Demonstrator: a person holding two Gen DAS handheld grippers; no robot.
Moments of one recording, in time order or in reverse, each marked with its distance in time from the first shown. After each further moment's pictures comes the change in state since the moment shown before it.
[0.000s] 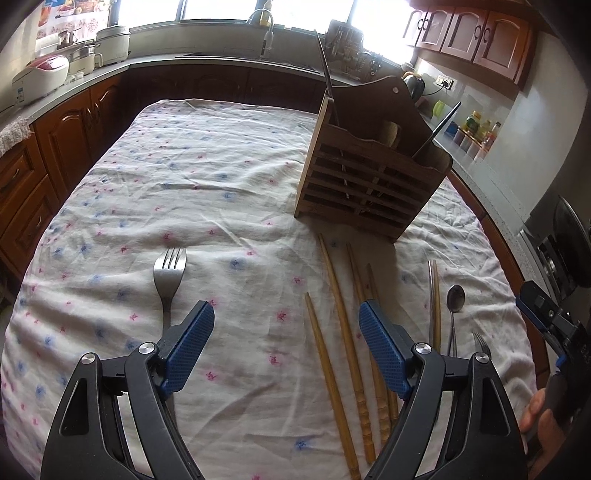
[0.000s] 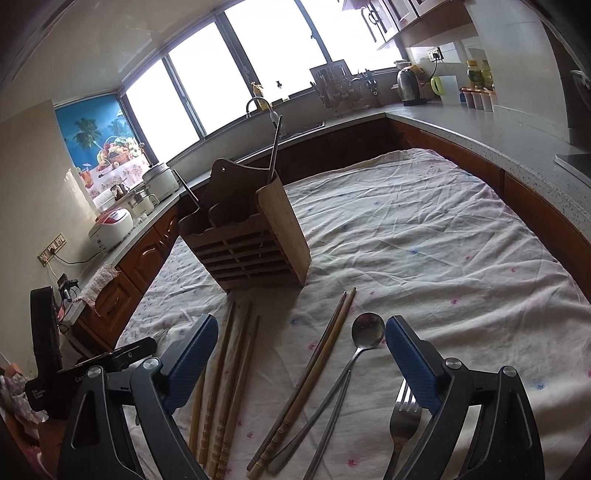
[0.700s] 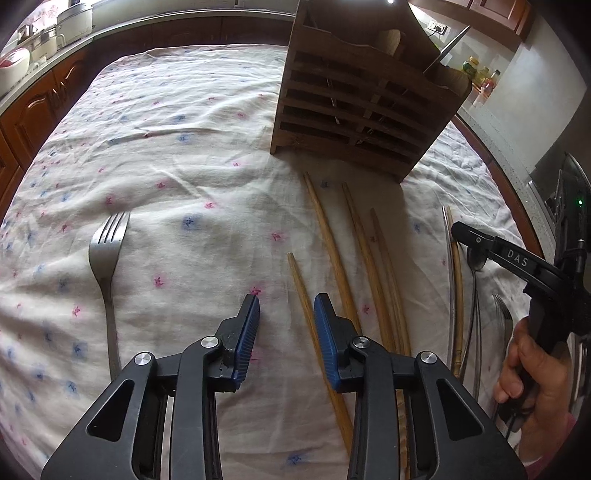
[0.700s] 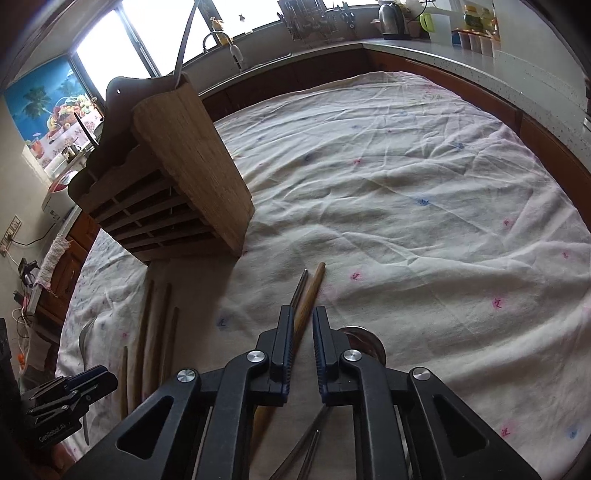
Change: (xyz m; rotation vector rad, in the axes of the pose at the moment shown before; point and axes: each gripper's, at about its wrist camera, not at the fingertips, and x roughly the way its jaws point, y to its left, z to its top) left arm 0.061 -0.014 -0.008 0.079 0.219 -0.022; right arm 0.119 -0.030 0.006 0.033 0.277 -0.134
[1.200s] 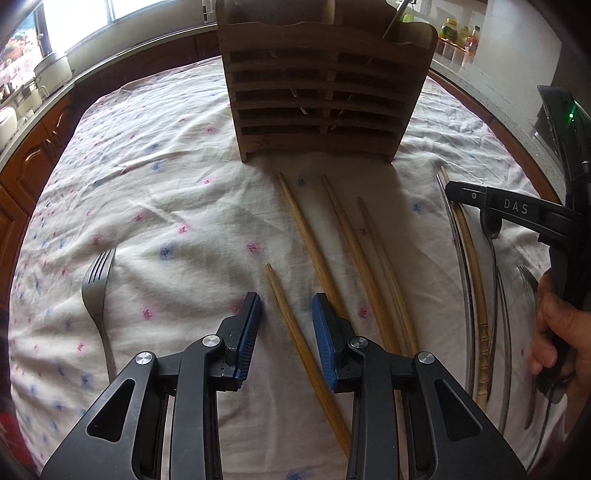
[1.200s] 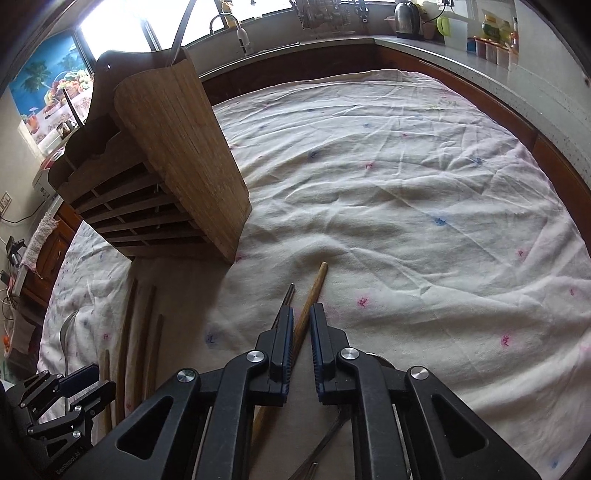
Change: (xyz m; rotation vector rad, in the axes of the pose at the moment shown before) left arm 0.011 -0.032 0.002 0.178 -0.023 0.111; right arm 0.018 0.010 0.015 -0.076 0.036 -0.054
